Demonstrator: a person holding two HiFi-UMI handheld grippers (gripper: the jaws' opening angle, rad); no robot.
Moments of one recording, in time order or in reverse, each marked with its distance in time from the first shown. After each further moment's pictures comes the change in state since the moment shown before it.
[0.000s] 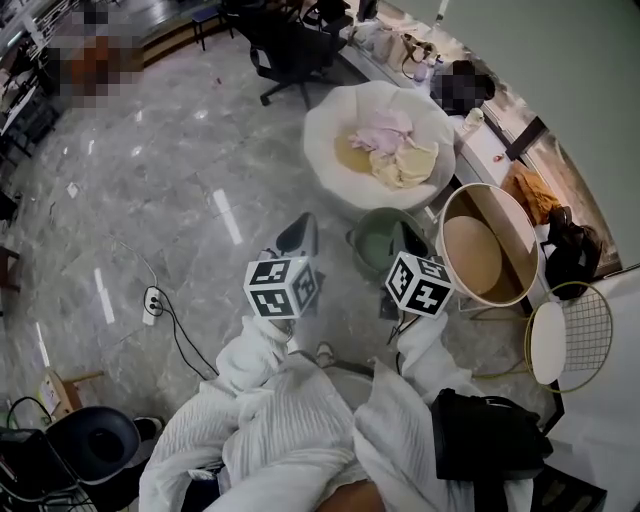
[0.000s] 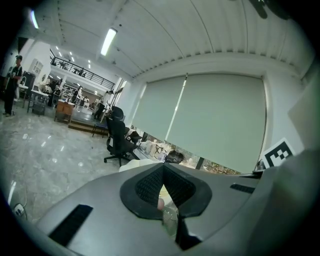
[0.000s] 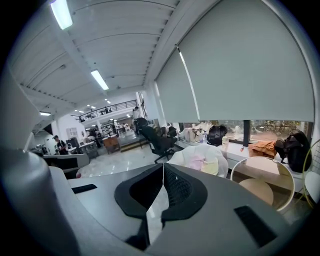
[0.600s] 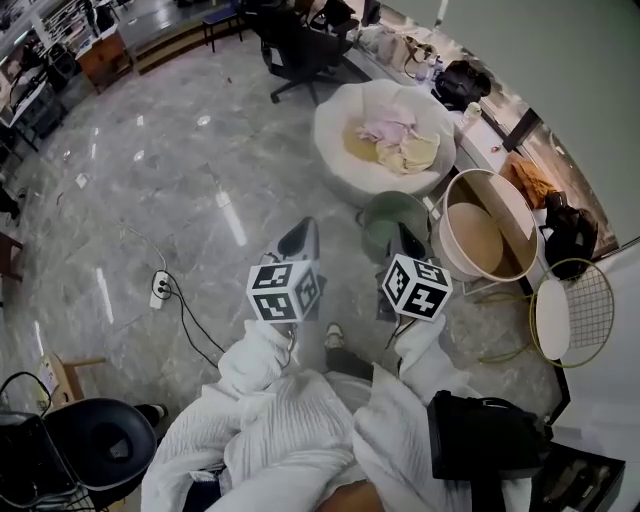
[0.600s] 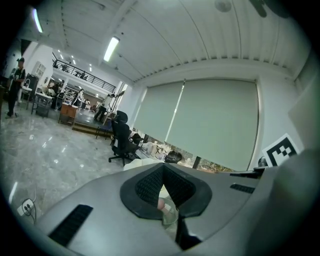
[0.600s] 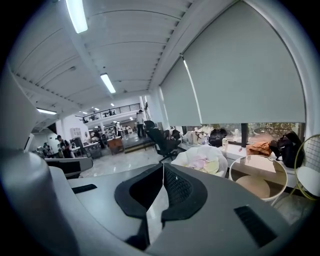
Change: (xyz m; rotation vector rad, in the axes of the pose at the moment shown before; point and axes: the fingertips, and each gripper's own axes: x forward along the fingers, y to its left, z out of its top) left arm -0.146 -0.002 -0.033 0.003 -0.023 0.007; right arm -0.121 0.071 -0.051 -0.019 -0.046 0.015
